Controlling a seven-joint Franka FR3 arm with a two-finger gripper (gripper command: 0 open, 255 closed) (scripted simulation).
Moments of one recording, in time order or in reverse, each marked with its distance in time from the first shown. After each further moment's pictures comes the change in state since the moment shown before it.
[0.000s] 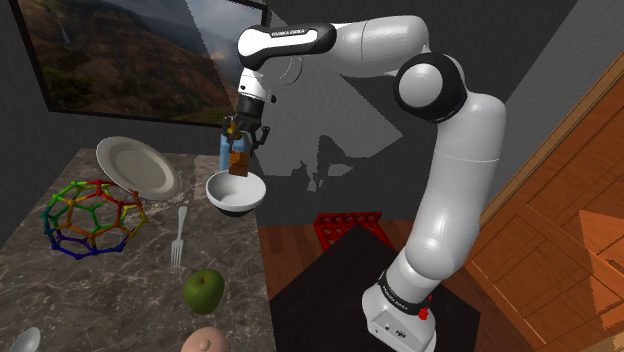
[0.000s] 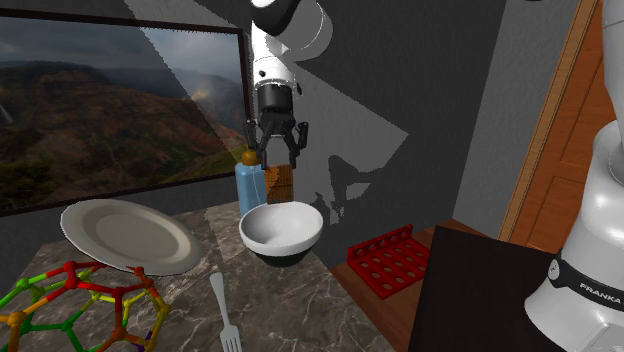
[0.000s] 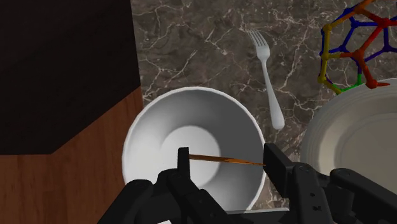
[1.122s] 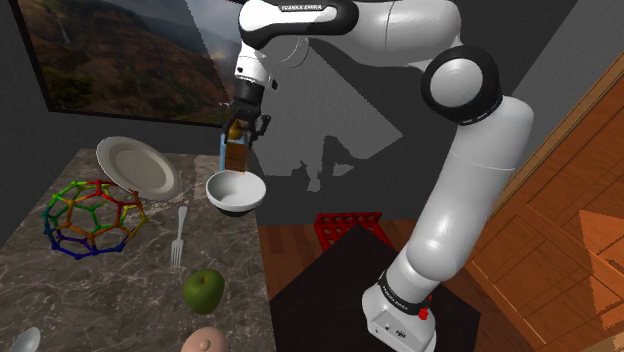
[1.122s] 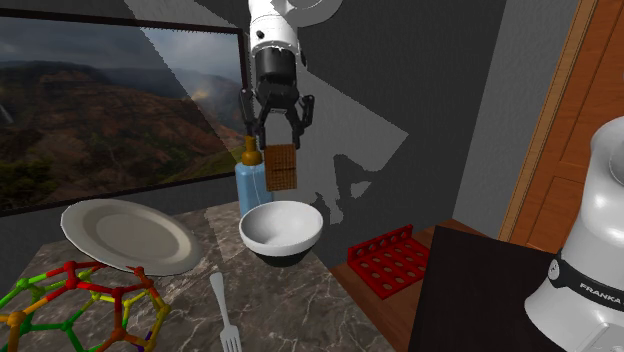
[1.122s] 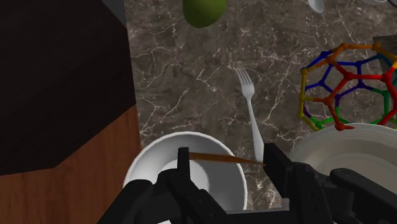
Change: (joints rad) arm 0.035 -0.145 0.032 -0.054 0.028 -0.060 0.089
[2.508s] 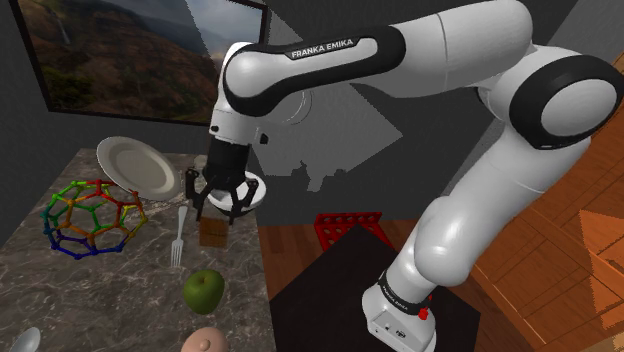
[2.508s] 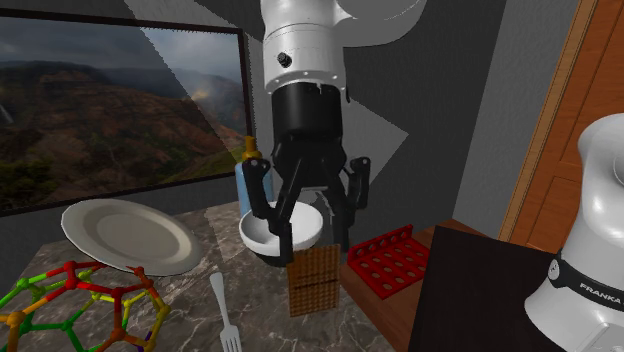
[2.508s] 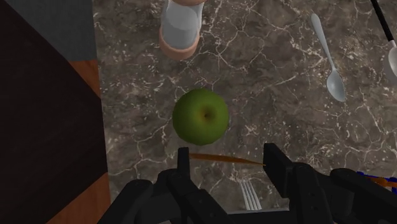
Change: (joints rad) arm 0.191 -0.291 0.193 -0.503 0.176 0.336 0.199
